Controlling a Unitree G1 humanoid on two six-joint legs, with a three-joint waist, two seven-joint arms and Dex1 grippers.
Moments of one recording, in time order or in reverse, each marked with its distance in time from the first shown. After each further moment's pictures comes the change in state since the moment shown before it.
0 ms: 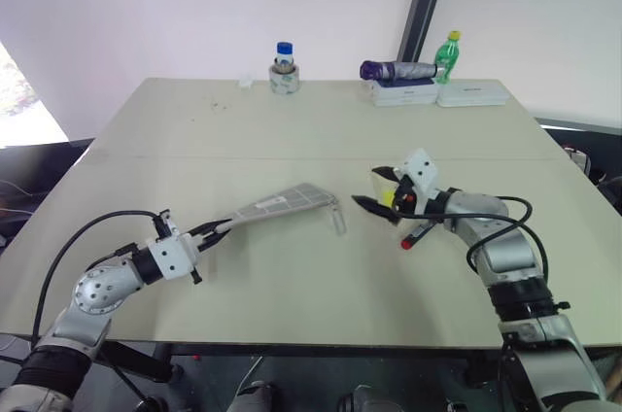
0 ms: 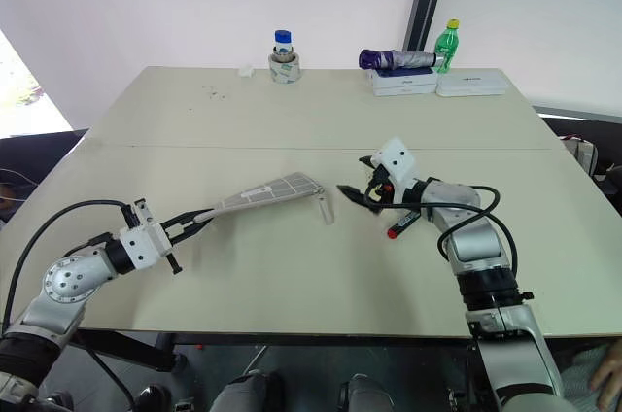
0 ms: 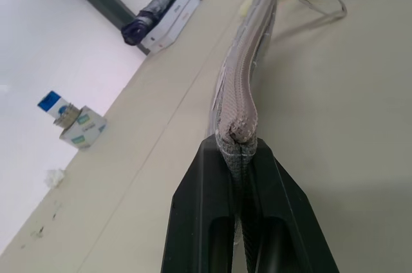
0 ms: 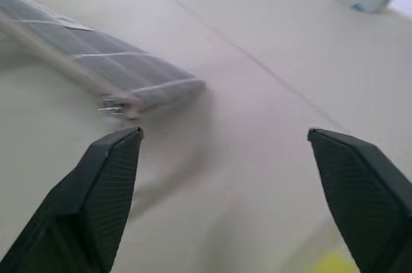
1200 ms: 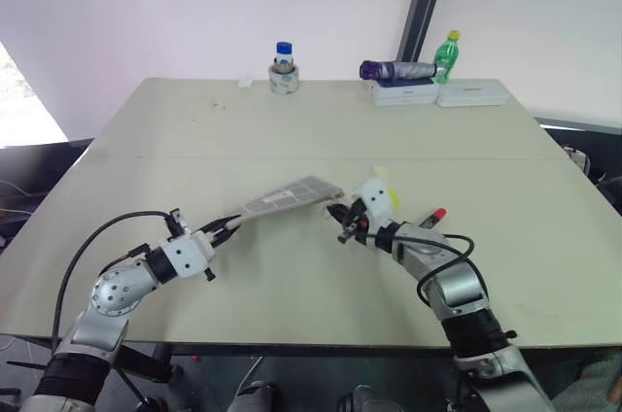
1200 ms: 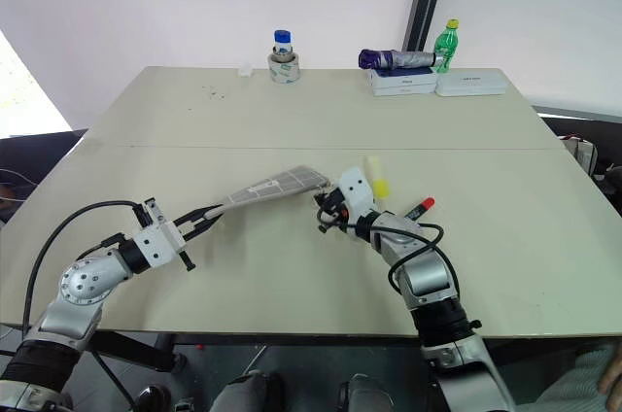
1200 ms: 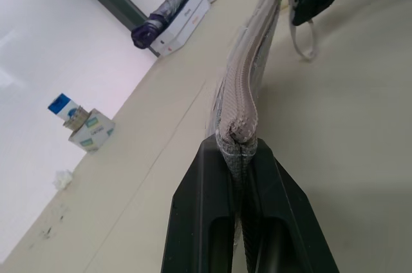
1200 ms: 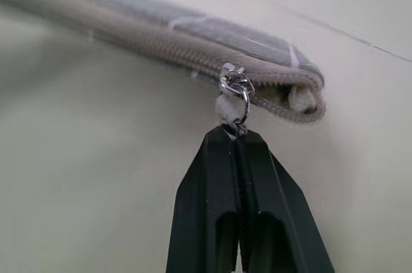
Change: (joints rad) left arm 0.012 -0.109 0.066 -0.077 0.170 0.064 0.044; right arm 0.073 0.157 0.186 -0.046 -0.144 0.018 -0.281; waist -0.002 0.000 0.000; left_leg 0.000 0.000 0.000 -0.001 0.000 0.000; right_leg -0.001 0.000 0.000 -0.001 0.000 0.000
